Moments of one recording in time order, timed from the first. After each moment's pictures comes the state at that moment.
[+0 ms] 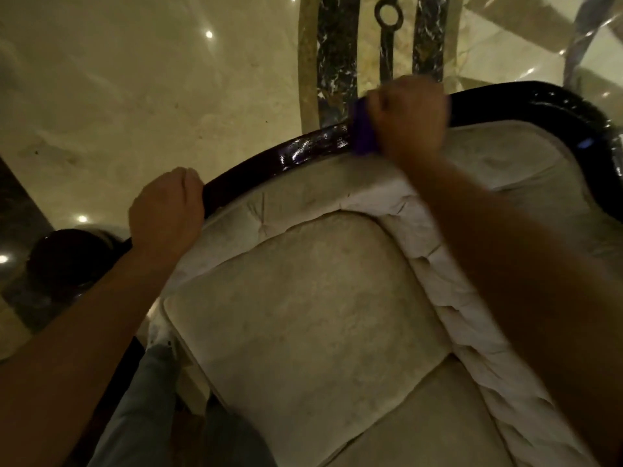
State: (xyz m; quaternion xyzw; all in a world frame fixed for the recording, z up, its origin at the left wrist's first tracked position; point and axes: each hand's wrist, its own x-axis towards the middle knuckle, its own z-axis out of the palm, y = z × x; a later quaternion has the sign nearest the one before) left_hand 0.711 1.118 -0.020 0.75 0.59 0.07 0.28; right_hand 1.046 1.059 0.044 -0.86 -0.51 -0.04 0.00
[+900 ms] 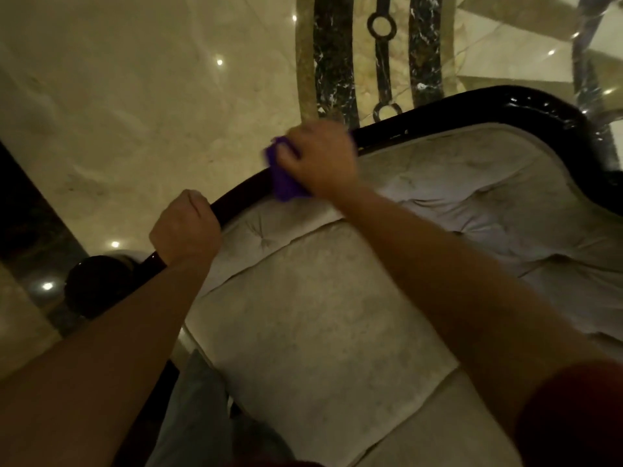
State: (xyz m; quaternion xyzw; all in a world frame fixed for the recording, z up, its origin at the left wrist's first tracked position) left_hand 0.741 1.109 -0.018 0.73 0.66 0.10 0.14; right_hand 0.975 1.075 0.040 -0.78 -0.62 0.05 0.09
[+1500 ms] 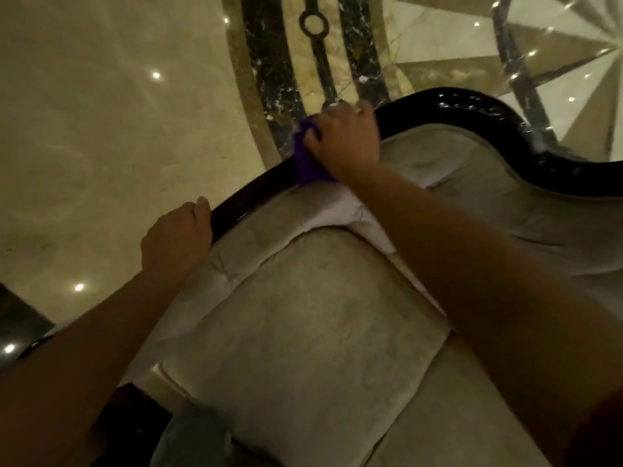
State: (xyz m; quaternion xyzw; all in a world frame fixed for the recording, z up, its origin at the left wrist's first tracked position) left_hand 0.808 1.145 -0.006 0.82 0.49 -0.07 0.28; right_hand 1.085 1.056 0.059 -0.87 -0.49 0.01 -0.07
